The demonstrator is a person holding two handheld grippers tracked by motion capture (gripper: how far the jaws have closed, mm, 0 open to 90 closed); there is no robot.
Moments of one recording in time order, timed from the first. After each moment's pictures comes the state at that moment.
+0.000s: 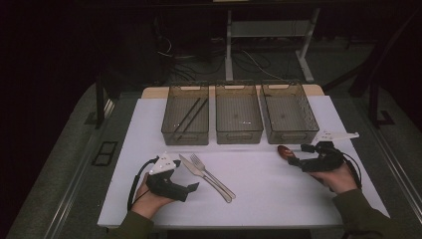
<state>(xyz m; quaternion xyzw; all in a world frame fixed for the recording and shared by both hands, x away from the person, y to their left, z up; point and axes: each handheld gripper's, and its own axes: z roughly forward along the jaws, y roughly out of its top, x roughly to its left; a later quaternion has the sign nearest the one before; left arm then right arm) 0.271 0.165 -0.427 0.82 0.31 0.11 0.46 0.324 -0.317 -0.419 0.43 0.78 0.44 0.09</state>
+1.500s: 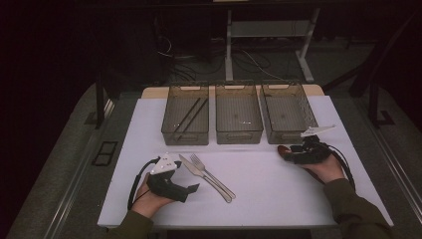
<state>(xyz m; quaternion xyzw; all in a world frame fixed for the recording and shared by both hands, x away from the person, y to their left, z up) 0.273 0.164 -0.431 0.83 0.31 0.11 0.46 0.362 -0.306 -0.447 0.43 0.82 0.36 0.08</state>
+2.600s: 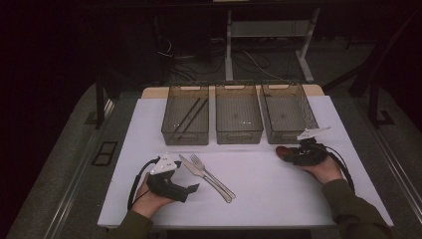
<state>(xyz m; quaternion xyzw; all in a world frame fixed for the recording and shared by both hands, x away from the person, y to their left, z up) 0.273 0.164 -0.431 0.83 0.31 0.11 0.46 0.357 -0.298 -0.446 0.40 0.84 0.35 0.10</state>
